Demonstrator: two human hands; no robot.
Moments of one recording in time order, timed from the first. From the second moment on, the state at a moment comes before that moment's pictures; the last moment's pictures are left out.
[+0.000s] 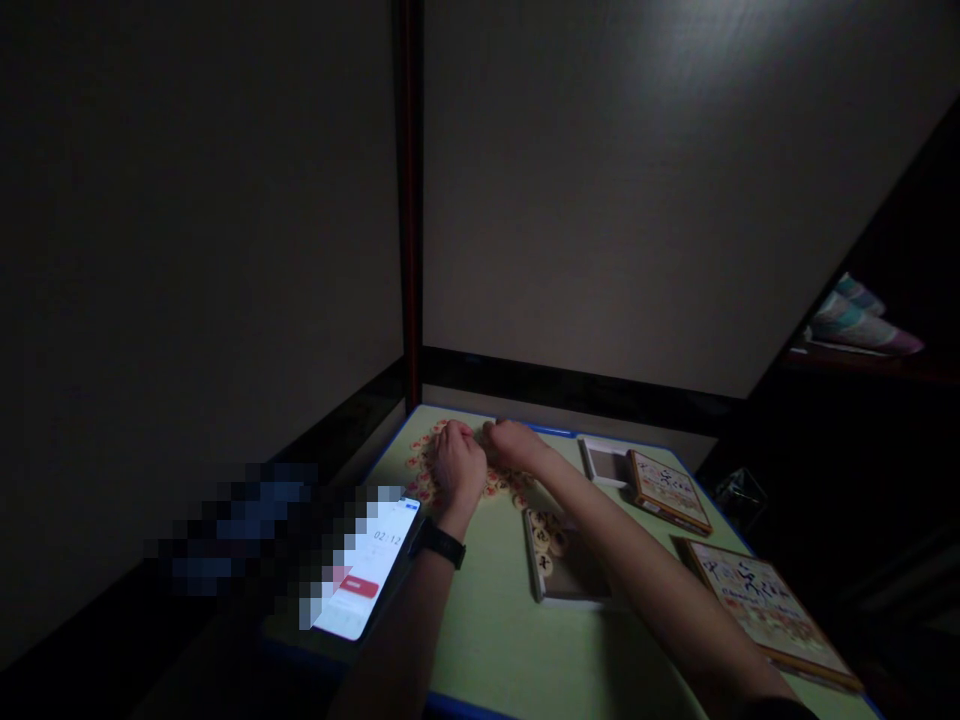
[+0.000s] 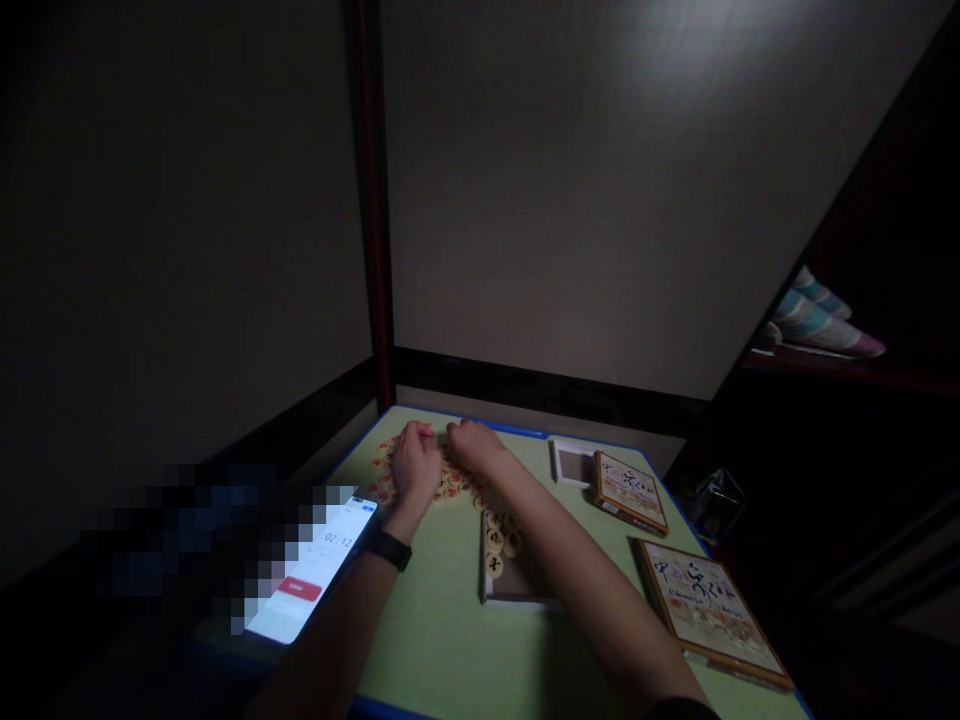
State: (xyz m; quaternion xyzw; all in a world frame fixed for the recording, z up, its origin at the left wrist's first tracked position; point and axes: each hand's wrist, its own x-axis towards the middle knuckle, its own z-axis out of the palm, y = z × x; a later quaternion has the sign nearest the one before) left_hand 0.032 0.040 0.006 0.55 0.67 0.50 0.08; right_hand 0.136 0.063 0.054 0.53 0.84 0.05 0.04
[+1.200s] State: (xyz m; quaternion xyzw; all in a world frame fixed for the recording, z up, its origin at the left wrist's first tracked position) left_hand 0.065 -0.008 0.010 0.83 0.52 0.12 0.15; right_hand 0.218 -0.092 0.012 0.51 0.85 -0.11 -0.09
